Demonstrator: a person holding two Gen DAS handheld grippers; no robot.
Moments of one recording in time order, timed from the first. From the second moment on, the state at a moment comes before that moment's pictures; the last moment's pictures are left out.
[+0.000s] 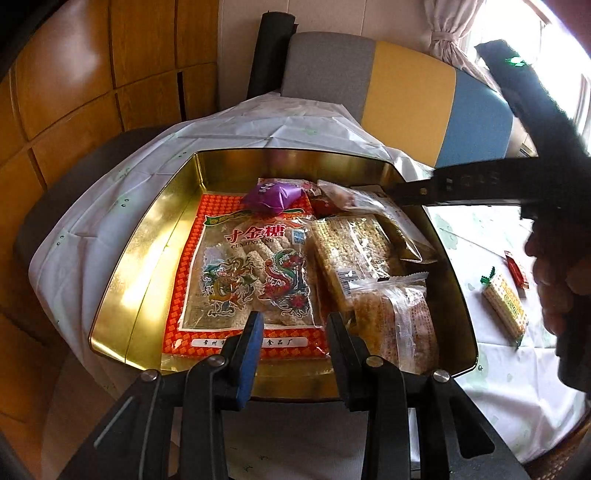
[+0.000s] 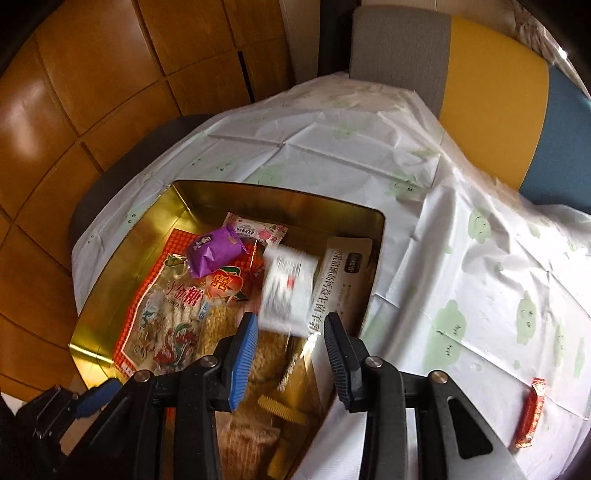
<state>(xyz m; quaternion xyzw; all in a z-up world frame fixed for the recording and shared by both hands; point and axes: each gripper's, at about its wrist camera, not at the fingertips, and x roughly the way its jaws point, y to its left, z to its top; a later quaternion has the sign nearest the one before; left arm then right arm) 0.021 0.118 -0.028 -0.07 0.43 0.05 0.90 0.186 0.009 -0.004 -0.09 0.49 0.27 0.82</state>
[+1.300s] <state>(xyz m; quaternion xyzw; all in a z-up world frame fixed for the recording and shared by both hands) 0.015 0.104 -0.025 -0.05 0.43 0.03 0.90 0.115 -0.169 -0.008 -0.17 0.48 0.15 0.85</state>
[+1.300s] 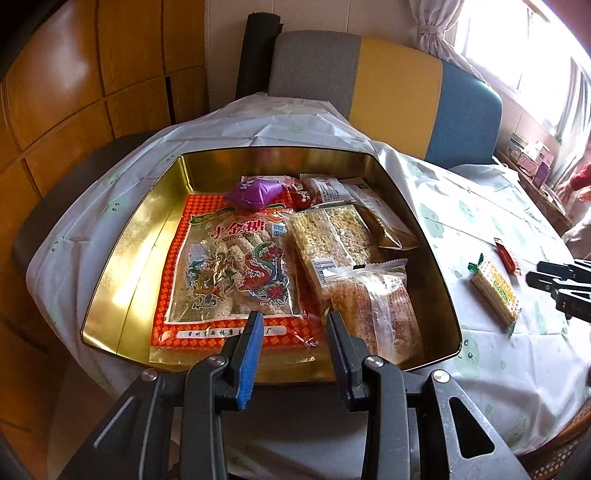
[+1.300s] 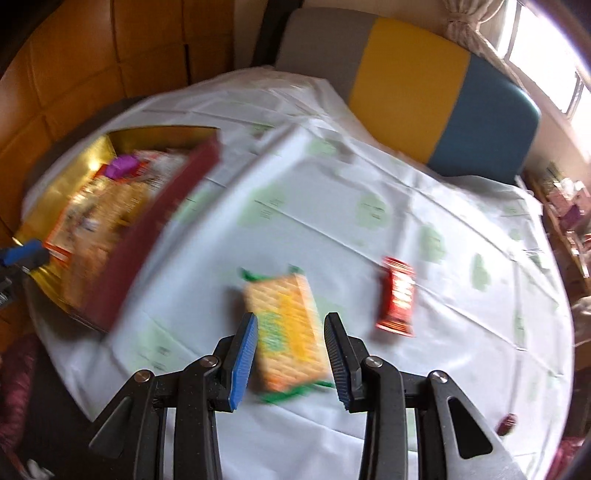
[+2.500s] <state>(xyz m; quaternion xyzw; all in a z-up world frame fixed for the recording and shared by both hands) 0.050 -0.061 -0.020 0.00 0.49 -0.16 0.86 0.144 -0.291 -0.028 -0.07 0.53 -0.03 0.85</state>
